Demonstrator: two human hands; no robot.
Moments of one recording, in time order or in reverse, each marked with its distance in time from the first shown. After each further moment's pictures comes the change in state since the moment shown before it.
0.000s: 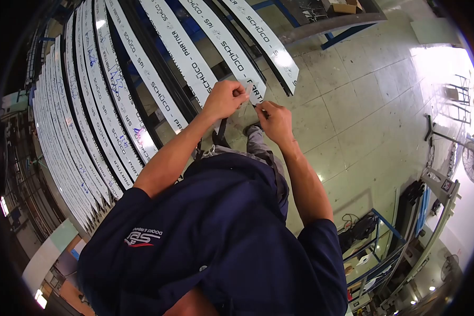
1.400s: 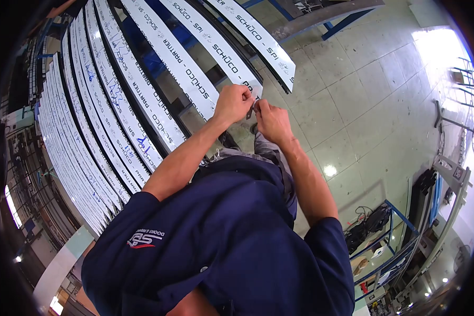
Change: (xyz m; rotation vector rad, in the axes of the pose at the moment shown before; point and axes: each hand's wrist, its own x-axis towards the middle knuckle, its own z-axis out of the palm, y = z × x) left_hand 0.016 0.006 0.037 0.141 0.073 0.013; right_hand 0.003 0.023 0.007 -0.168 -0.175 -0.006
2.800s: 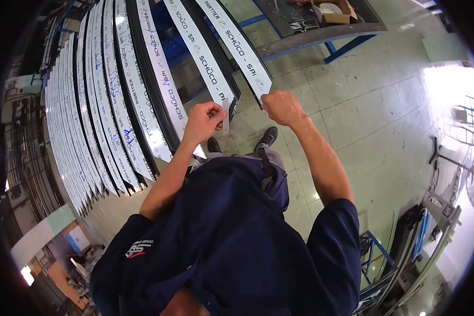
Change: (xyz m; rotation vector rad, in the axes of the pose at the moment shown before) left_hand -0.042 0.057 -0.003 -0.411 0.122 -0.298; right_hand 0.070 0.073 -0.133 -0.313 -0.390 -0.279
